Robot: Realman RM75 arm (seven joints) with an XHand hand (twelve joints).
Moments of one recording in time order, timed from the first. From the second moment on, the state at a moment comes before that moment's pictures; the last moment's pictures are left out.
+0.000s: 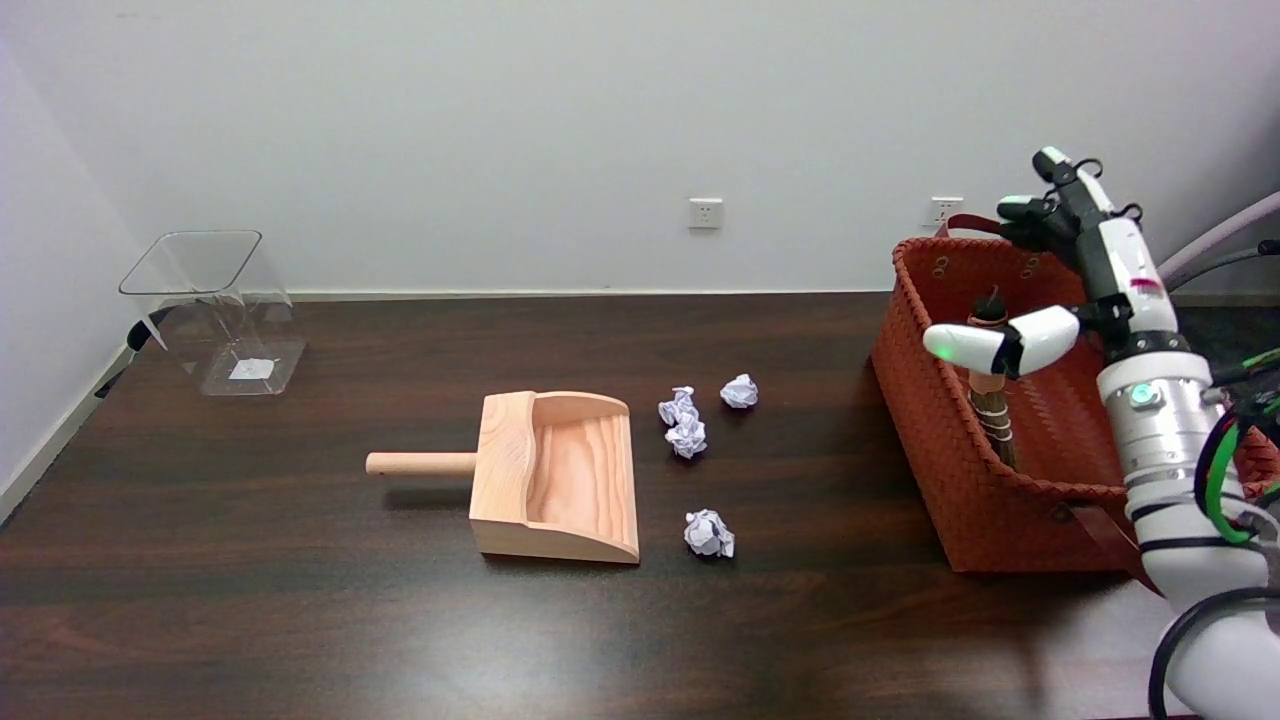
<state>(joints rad) -0.56 -0.98 1.67 -1.89 -1.76 0.81 0.08</state>
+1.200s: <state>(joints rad) -0.56 -0.95 1.43 -1.82 -1.72 0.93 0.16</state>
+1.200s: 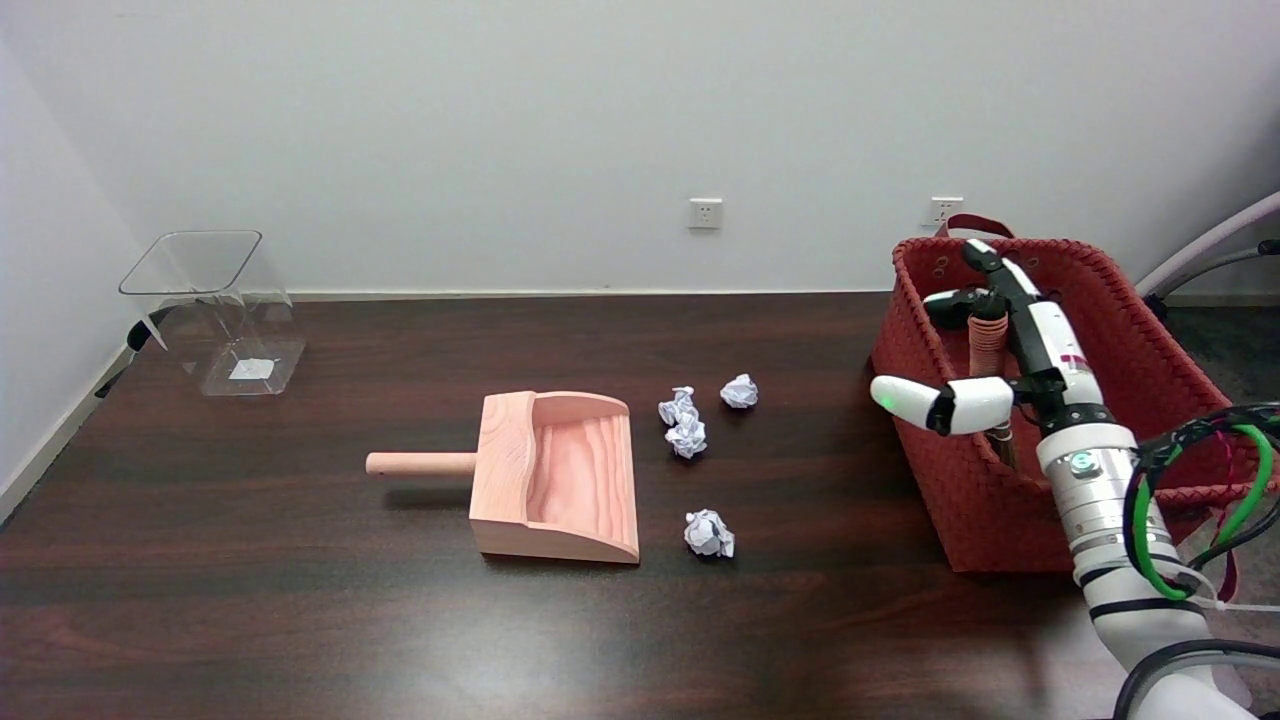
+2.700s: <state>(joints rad) -0.46 -0.89 1.33 -1.76 -1.59 0.97 0.20</state>
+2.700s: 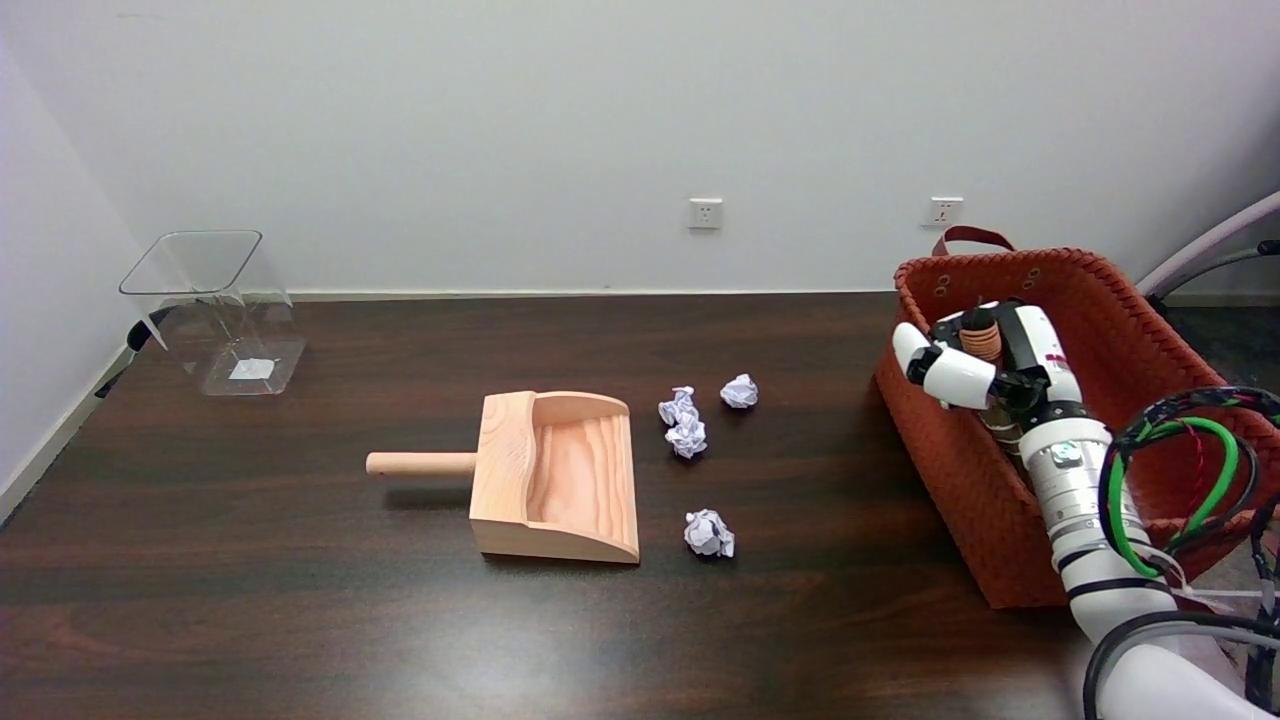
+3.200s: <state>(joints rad) -0.41 -0.87 1.30 -1.76 -1.58 0.97 0.21</state>
